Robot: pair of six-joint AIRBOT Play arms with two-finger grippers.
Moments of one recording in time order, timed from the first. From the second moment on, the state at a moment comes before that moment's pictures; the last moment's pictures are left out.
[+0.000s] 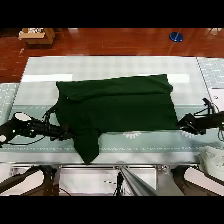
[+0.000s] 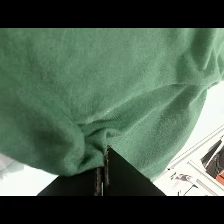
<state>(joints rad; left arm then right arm) 0.21 -1.24 0.41 0.82 -1.15 -1.08 -0.56 -1.25 0.66 -1.08 1.21 1.21</state>
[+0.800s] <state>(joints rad) 0.19 -1.25 0.93 0.72 -1.16 -1.10 -0.32 -1.23 1.01 -0.88 0.96 1.19</state>
